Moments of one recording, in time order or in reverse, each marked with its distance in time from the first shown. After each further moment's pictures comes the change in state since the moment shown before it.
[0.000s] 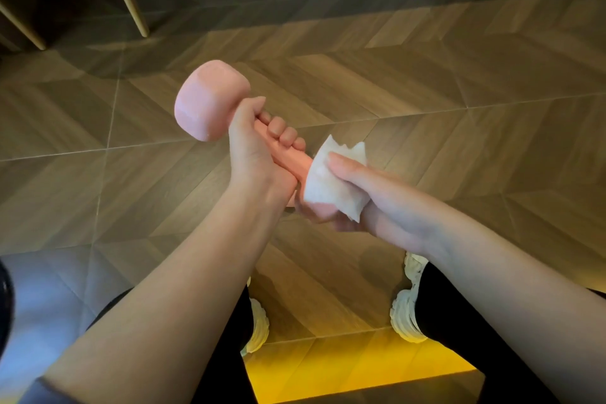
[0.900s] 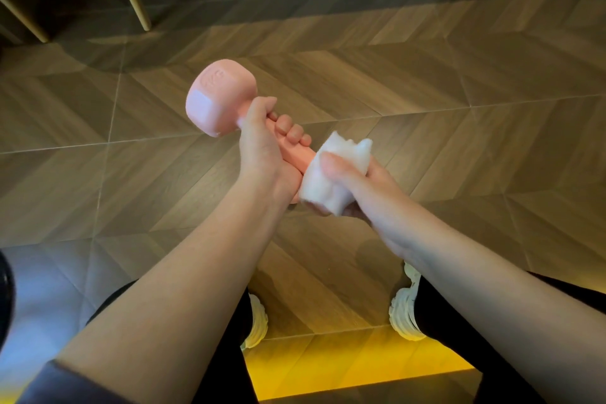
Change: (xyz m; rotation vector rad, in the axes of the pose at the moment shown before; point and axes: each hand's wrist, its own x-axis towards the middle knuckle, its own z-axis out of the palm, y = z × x) left_hand 0.006 -0.009 0.001 -0.003 0.023 -0.013; right_hand 0.004 0.007 0.012 -0.070 0.115 -0.215
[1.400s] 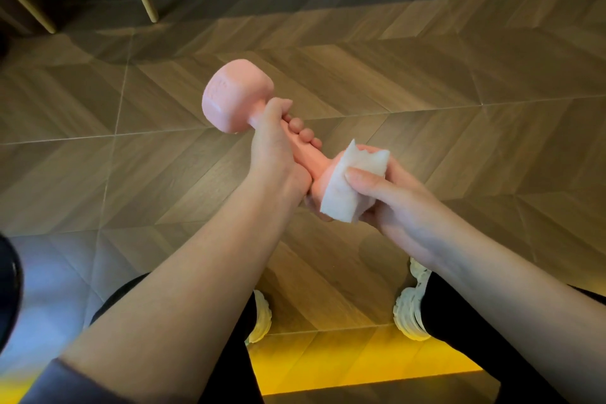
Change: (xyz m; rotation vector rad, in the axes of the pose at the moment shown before) left_hand 0.002 -0.001 -0.003 0.042 0.072 -0.058; right_hand -0.007 0.010 -0.015 0.184 -0.028 0.080
